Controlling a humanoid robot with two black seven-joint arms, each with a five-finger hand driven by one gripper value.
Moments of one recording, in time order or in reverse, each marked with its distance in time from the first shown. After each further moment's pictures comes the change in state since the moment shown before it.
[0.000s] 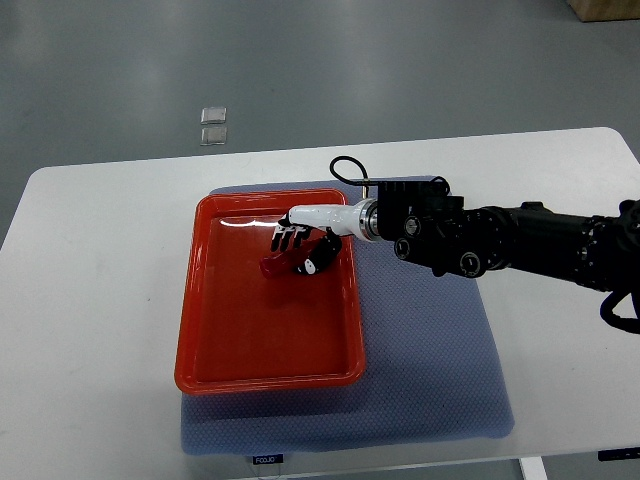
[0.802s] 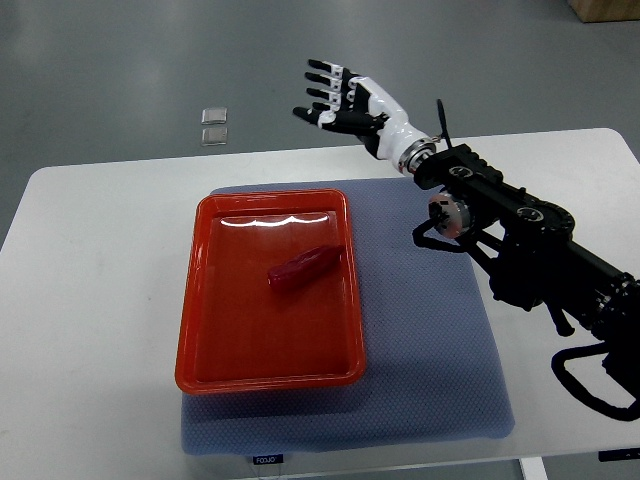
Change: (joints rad) left arm 0.000 0.000 0.001 0.001 0.000 0.000 0.000; right arm -0.374 0.000 1.130 -0.002 0.346 -0.036 0.100
